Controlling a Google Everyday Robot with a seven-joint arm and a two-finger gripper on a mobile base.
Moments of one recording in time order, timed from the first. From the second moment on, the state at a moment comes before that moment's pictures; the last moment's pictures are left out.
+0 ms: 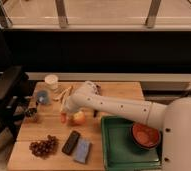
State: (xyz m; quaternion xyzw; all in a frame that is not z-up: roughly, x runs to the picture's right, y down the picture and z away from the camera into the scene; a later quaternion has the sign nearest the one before) arm -0.143 0.116 0.835 0.00 -0.34 -0.58 0.74
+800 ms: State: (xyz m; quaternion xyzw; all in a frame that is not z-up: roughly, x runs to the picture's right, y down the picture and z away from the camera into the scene) arm -0.110 0.070 0.856 0.03 -0.35 -0.55 0.76
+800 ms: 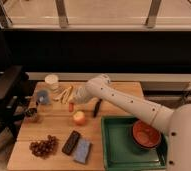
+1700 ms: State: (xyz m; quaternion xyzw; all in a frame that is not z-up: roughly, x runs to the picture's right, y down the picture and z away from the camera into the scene) arm -0.104 -0.036 0.888 0.10 -0.28 -0.57 0.76
